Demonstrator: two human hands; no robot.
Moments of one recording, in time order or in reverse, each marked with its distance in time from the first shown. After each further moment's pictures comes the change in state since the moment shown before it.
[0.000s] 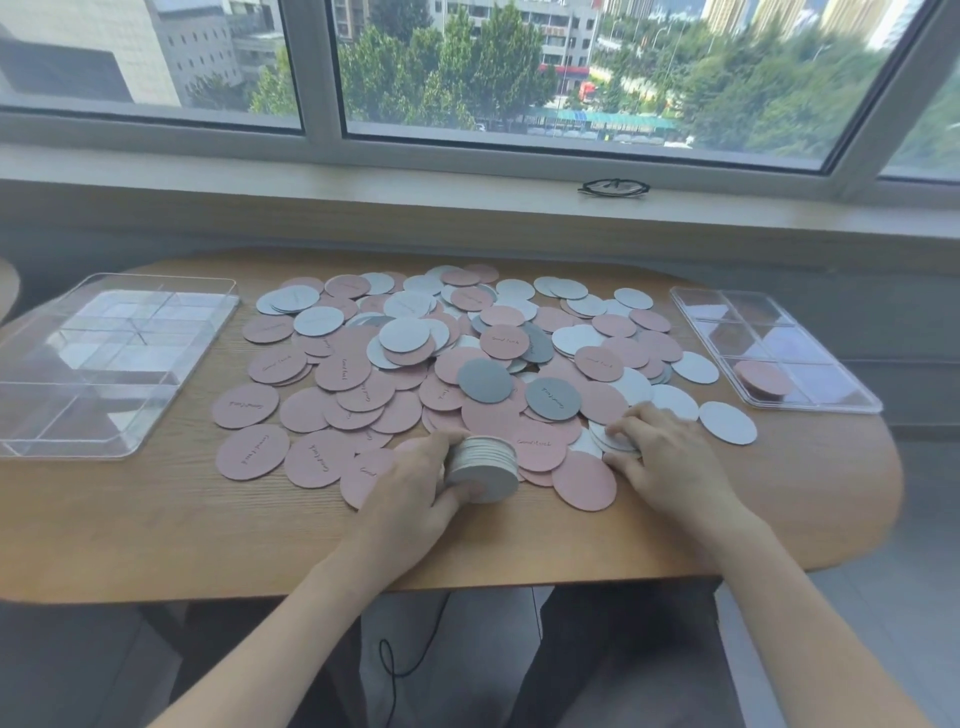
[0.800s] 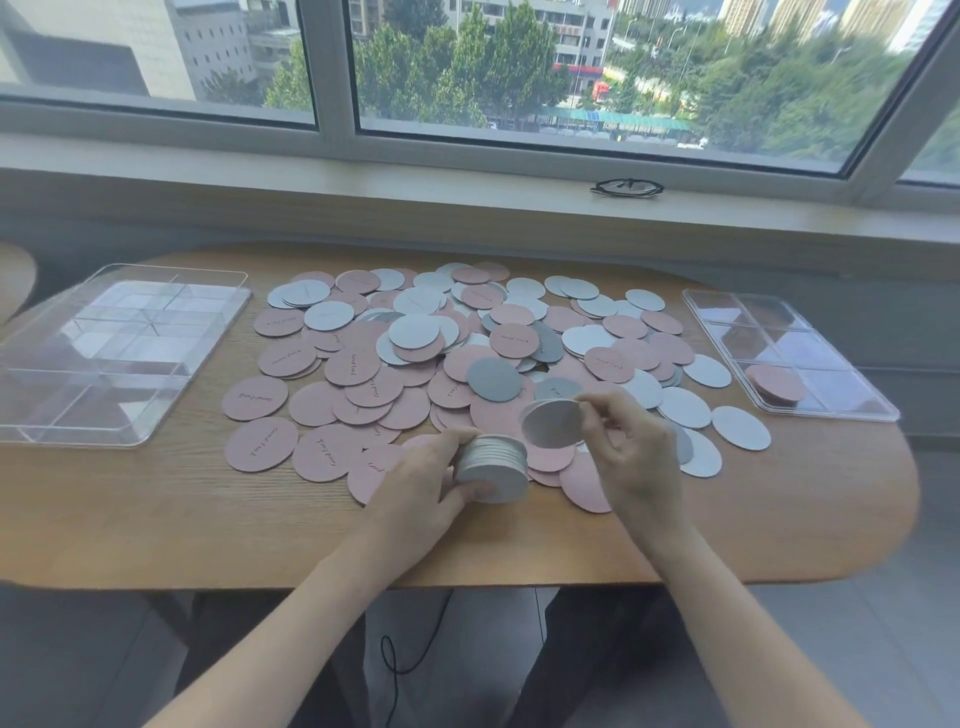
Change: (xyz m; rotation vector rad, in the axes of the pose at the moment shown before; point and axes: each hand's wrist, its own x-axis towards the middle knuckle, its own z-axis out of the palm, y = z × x) left_hand 0.000 0.005 -0.003 -0.052 0.016 0.022; right_hand -0.008 -0.084 -0.015 0.707 0.432 0.020
